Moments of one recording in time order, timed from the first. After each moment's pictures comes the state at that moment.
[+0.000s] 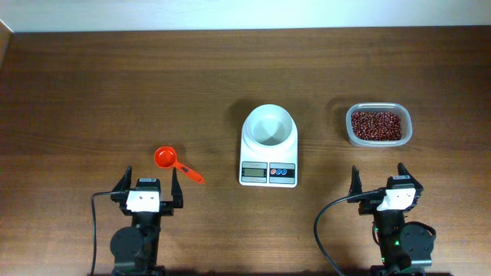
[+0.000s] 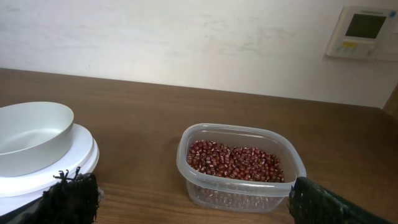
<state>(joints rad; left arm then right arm) 0.04 0.01 0.01 -0.08 0.01 0.13 0.01 0.01 0.01 -0.07 -0.02 -0.08</state>
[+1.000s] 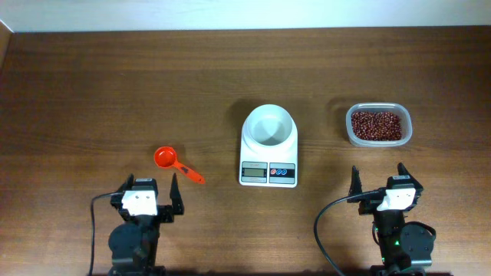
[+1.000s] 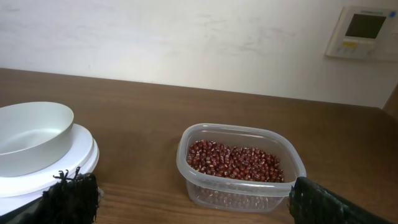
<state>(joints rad) 0.04 0.01 0.12 -0.35 0.00 0.03 0.01 0.01 0.01 -0.07 -0.02 -0.08</state>
